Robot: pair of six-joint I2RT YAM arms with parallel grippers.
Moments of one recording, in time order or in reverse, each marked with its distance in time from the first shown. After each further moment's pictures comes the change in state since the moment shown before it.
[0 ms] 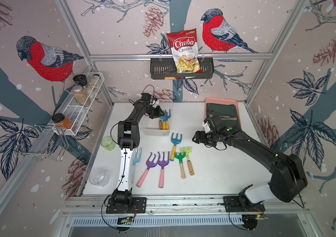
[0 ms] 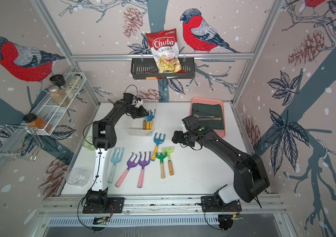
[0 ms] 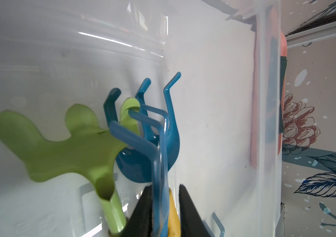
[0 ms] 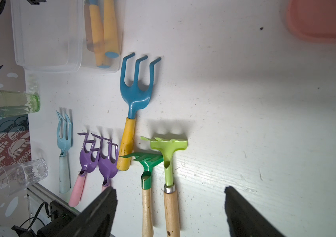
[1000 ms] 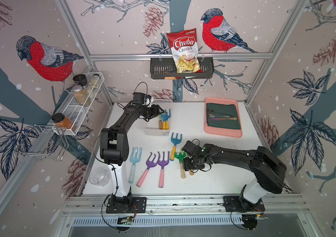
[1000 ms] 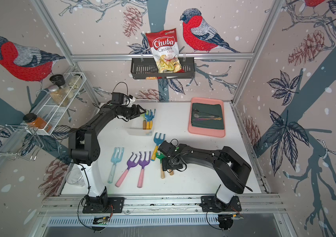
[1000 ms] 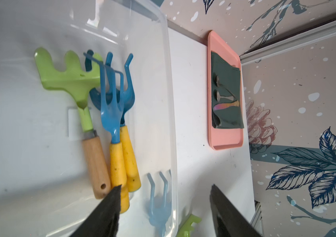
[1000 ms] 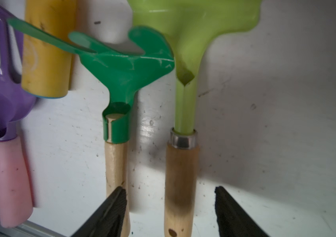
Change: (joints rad) left arm 0.006 -0.587 -0.660 0.257 -0.011 -0.127; right arm 0.447 0.206 -0.117 0.017 0.213 0.168
